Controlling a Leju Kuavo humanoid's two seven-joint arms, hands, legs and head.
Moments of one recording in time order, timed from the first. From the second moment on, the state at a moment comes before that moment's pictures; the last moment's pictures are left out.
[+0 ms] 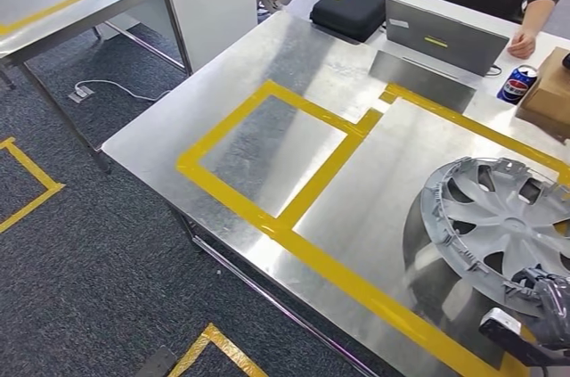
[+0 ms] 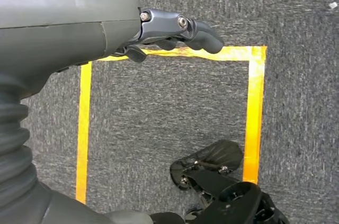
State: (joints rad) left arm -0.06 -0.12 1.12 -0.21 -1.45 -0.02 -0.44; right arm 0.13 -0.38 -0.20 -1.31 0.92 -0.18 -0.42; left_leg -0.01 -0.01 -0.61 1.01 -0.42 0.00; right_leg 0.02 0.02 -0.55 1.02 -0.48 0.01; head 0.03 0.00
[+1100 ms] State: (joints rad) left arm -0.07 -0.12 1.07 -0.21 -1.48 -0.03 -0.44; right arm -0.13 -0.35 0.34 -1.18 0.99 -0.18 -0.37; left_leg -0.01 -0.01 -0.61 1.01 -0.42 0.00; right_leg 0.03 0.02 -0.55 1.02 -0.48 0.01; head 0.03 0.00
